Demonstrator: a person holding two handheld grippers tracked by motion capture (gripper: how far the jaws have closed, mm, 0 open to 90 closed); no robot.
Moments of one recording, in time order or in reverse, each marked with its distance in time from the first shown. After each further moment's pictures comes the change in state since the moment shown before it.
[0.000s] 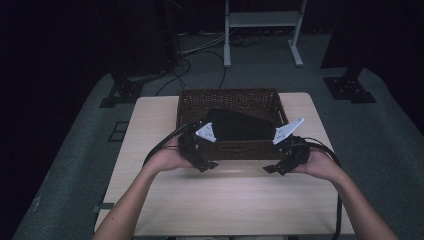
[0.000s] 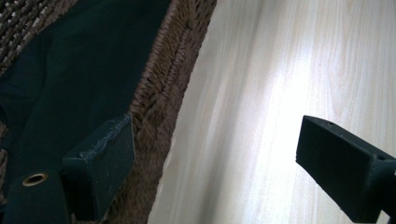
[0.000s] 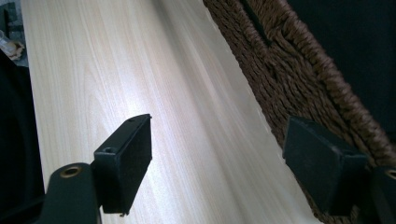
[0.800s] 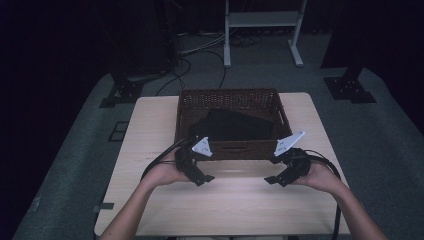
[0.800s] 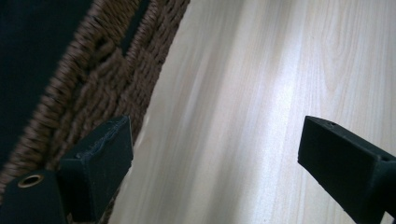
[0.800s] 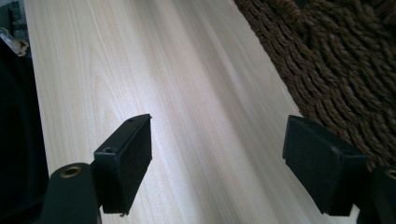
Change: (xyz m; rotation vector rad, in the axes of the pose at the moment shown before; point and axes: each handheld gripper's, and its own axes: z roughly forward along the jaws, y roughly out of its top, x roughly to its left) left arm -0.021 -0.032 0.016 0.011 -0.012 -0.024; right arm 0.015 -0.026 0.016 0.005 0.014 0.028
